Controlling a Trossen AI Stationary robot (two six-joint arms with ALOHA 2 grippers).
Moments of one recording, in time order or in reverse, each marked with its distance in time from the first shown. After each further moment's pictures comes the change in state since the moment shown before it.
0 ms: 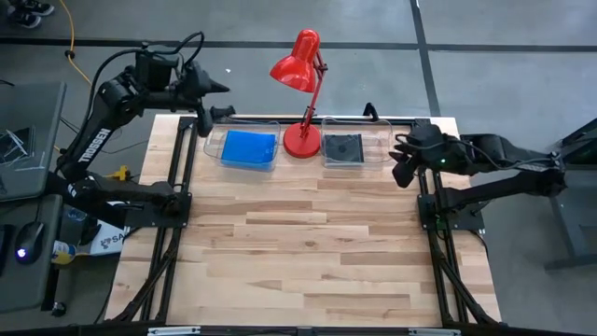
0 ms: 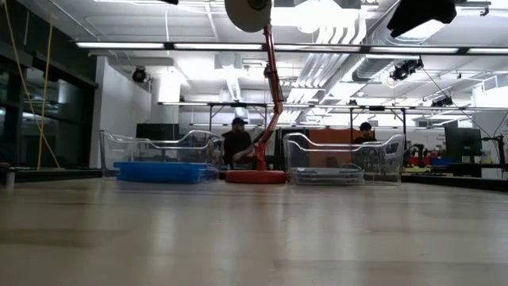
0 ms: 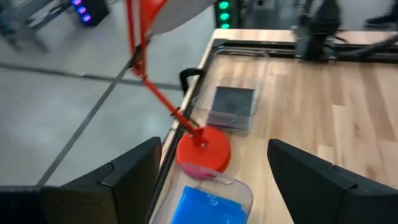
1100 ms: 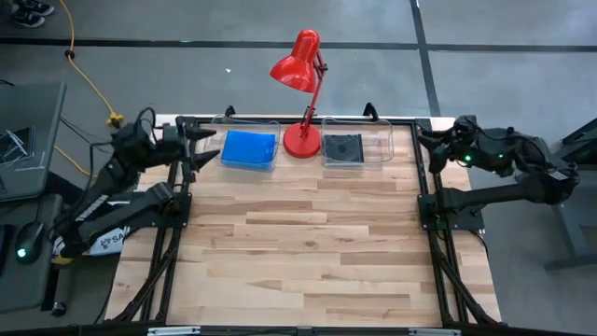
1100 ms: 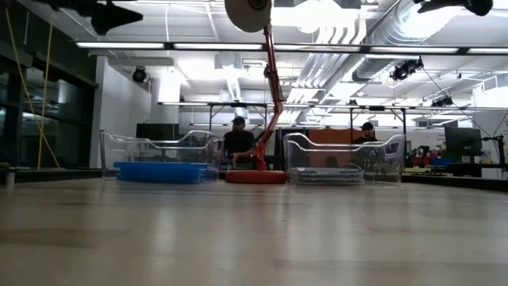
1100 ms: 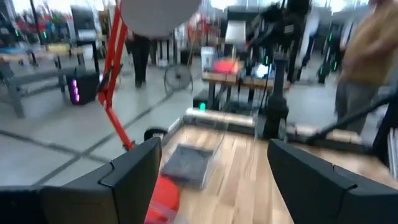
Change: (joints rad) left arm 0.000 -0.785 -1.026 0.745 0.155 -0.379; right arm 0.000 -0.280 -0.022 0.056 0.103 0.064
